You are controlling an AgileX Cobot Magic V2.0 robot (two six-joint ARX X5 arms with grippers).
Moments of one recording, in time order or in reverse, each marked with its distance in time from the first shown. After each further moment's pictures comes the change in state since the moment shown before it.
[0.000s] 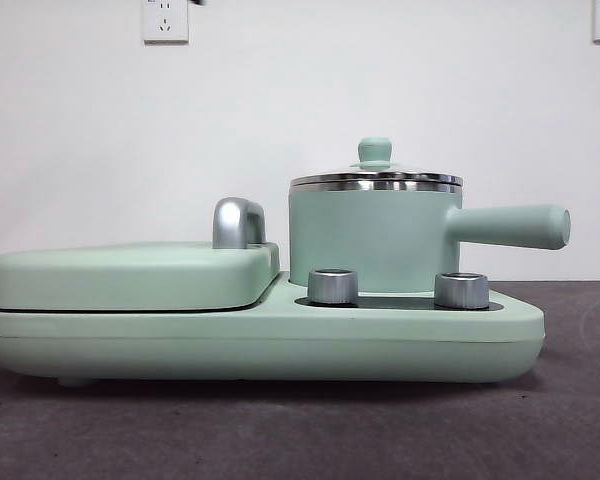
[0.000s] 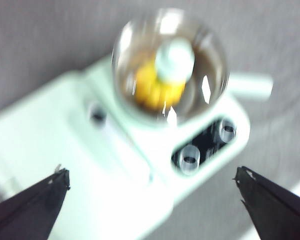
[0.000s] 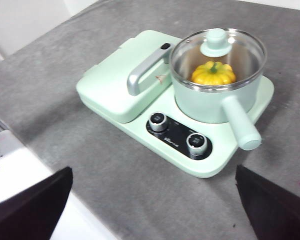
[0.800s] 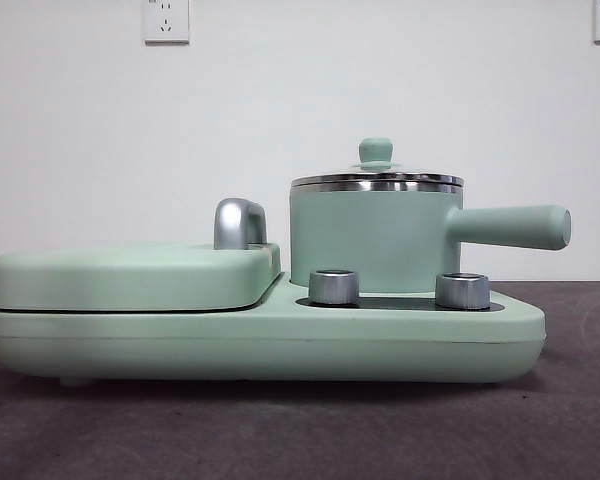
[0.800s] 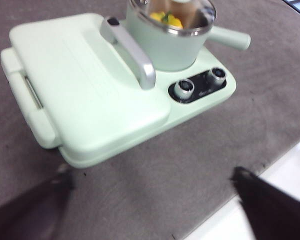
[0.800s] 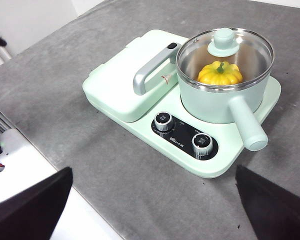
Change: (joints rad) left arm 0.000 -1.277 -1.253 0.391 -0.005 -0.144; right arm 0.000 0.000 0.000 0.000 -0.011 -0.003
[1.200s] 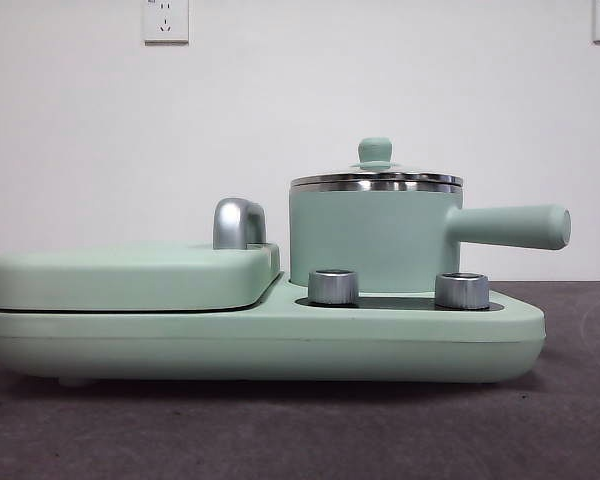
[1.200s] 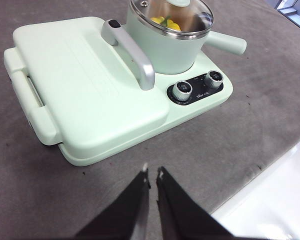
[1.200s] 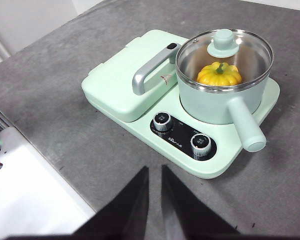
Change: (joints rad) left arm 0.000 -0.066 -0.013 -0.016 0.000 -0.014; right arm 0.000 0.000 0.000 0.000 0.000 -0.012
